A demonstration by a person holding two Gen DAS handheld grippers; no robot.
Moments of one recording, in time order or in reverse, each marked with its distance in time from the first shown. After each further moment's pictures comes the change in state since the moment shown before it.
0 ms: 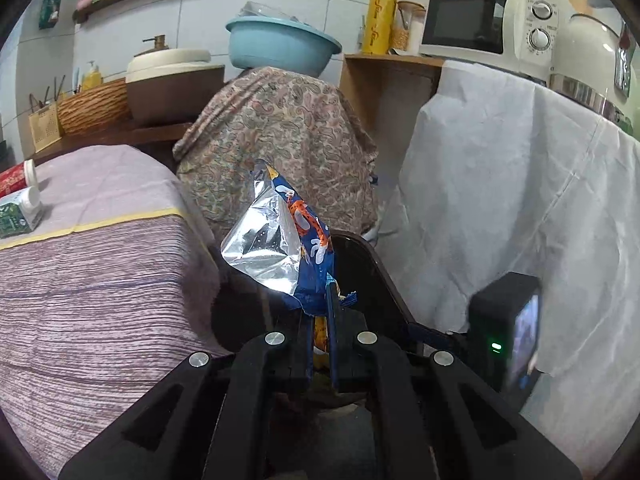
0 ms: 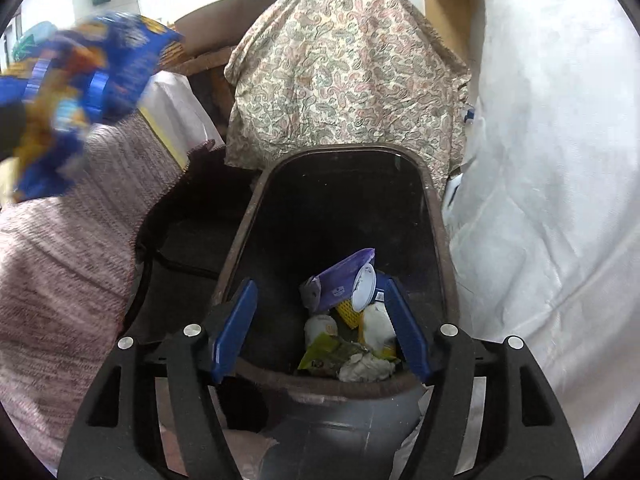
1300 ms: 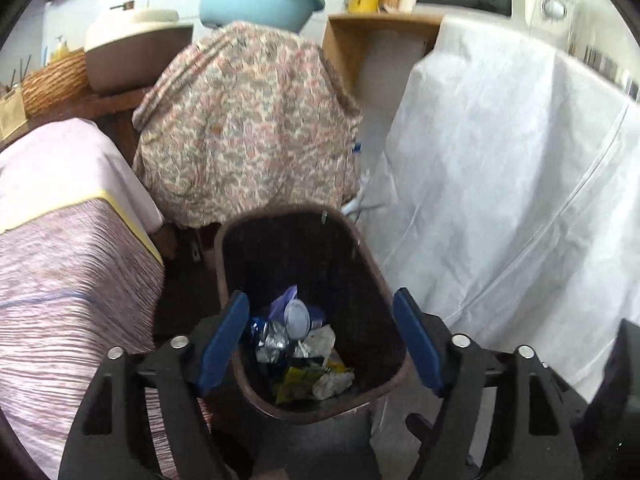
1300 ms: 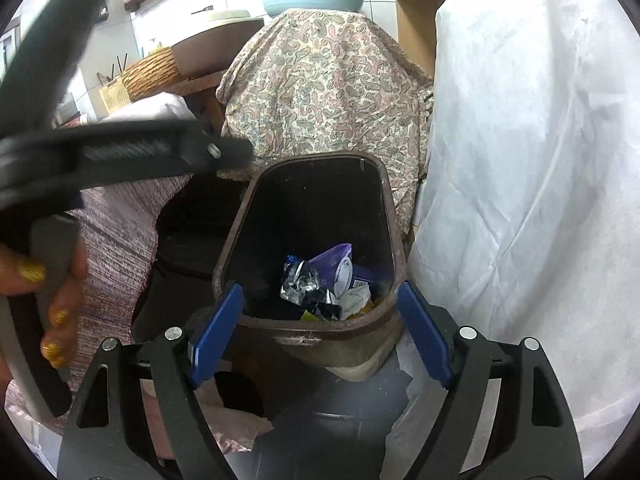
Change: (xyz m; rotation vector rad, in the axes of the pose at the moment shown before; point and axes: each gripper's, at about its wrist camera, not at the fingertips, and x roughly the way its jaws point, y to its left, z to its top) left arm 0.058 -0.011 0.010 -0.011 0.107 -0.073; right arm -0.066 -0.014 -0.028 0.038 -0.066 -0.042
